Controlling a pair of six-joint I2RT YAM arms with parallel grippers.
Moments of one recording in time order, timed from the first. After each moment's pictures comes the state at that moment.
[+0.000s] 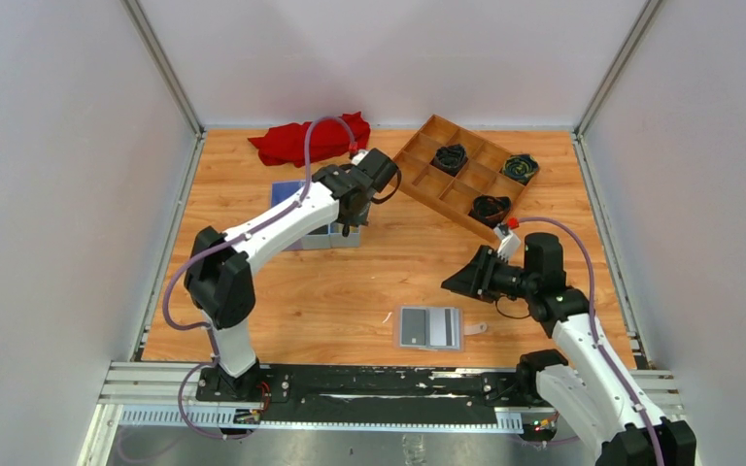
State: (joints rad) left arm -0.73 1.77 1.58 -0.92 -0.46 -0.44; right arm 0.19 0.74 0.45 -0.32 -0.76 0.66
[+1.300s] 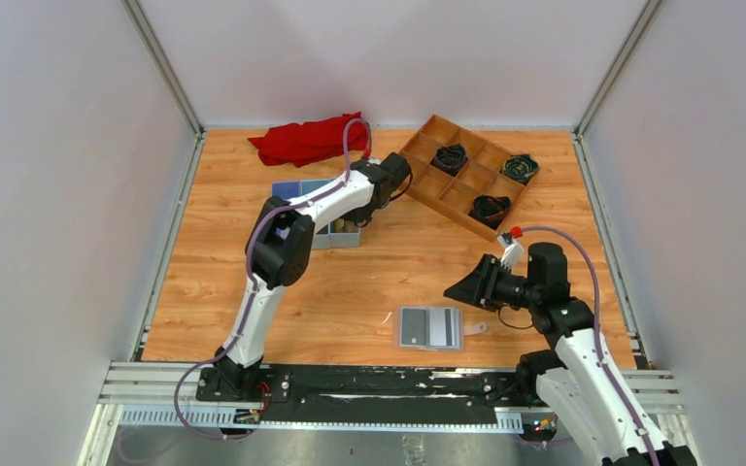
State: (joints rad) left arm -0.66 2.26 1.89 -0.98 -0.67 -0.39; right arm 0.19 0.62 0.42 -0.41 -0.75 0.67
